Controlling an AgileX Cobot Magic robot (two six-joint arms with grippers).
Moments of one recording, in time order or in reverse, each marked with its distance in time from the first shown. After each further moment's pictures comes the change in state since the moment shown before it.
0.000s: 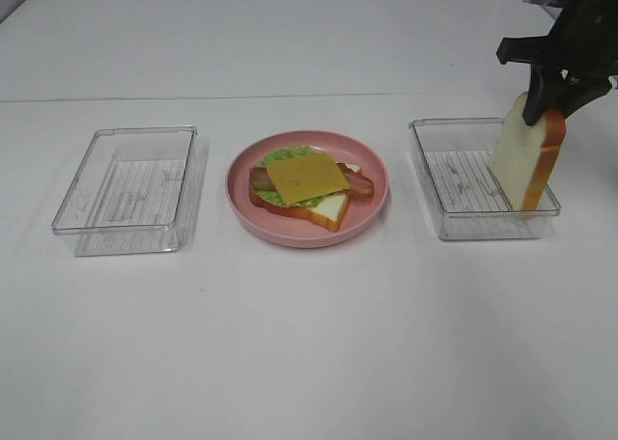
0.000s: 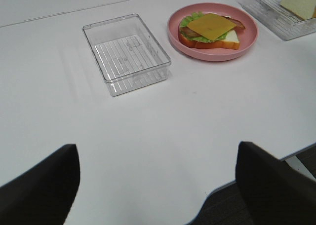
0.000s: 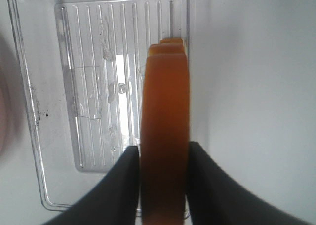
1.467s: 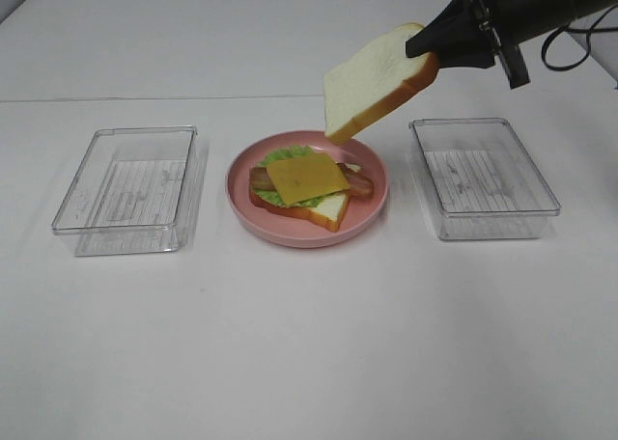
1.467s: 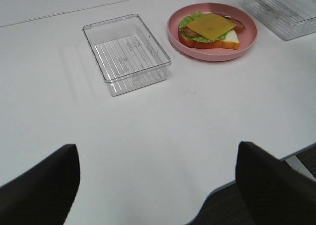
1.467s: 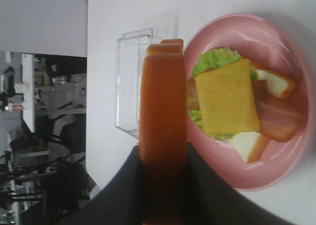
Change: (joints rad) left arm 0.000 0.000 0.000 0.000 0.000 0.000; right arm 0.000 -0.118 0.312 0.986 -0.095 -0.432
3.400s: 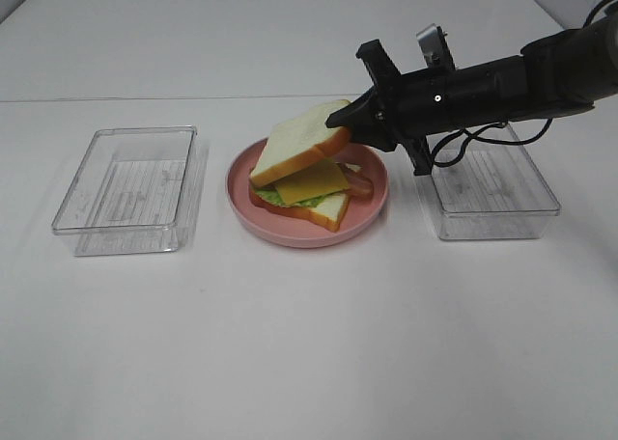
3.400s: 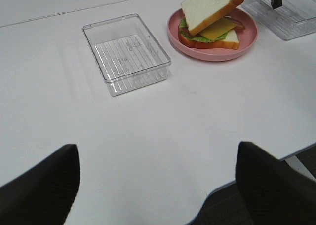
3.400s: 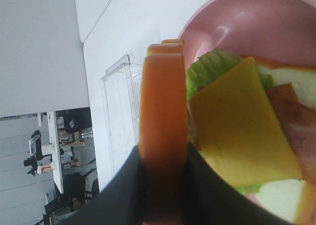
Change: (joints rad) left arm 0.000 0.000 0.000 0.000 0.000 0.000; right arm 0.205 0.108 0.262 0.469 -0.368 -0.269
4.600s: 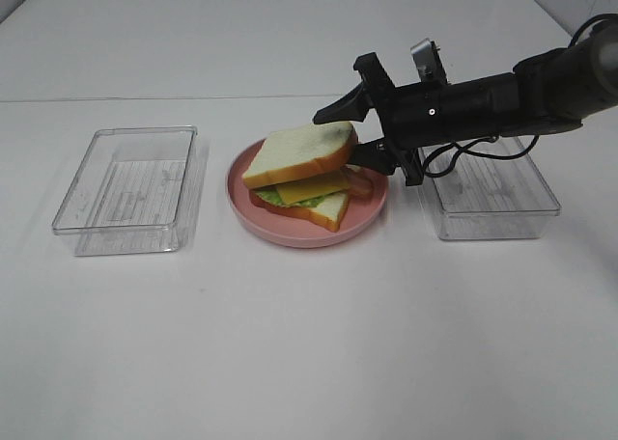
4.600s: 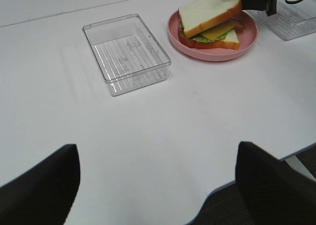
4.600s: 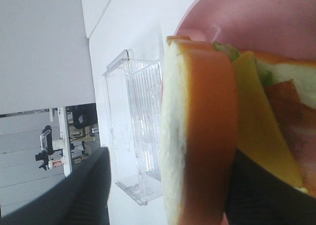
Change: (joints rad) left arm 0.000 0.000 0.000 0.000 0.000 0.000; right arm 0.000 0.046 0.000 0.055 0.038 -0.058
